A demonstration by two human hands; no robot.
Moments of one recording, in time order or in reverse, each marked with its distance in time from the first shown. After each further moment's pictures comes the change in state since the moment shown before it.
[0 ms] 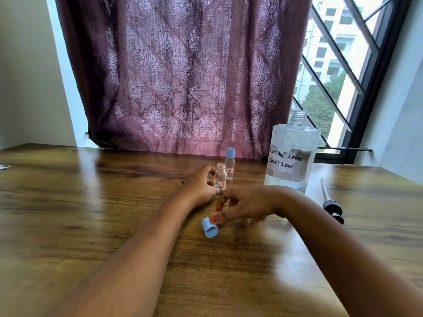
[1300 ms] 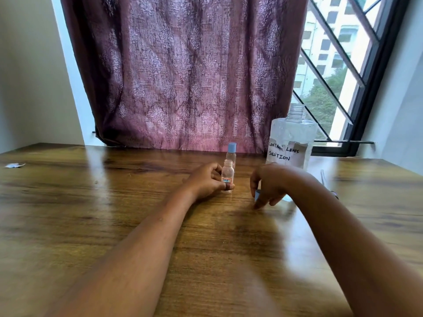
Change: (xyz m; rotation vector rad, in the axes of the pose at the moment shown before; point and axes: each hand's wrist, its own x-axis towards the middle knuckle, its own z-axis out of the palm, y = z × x) left_hand -0.005 0.004 -0.001 -0.138 -0.111 0.047; right_hand -0.004 0.024 -0.023 -0.175 0.197 0.254
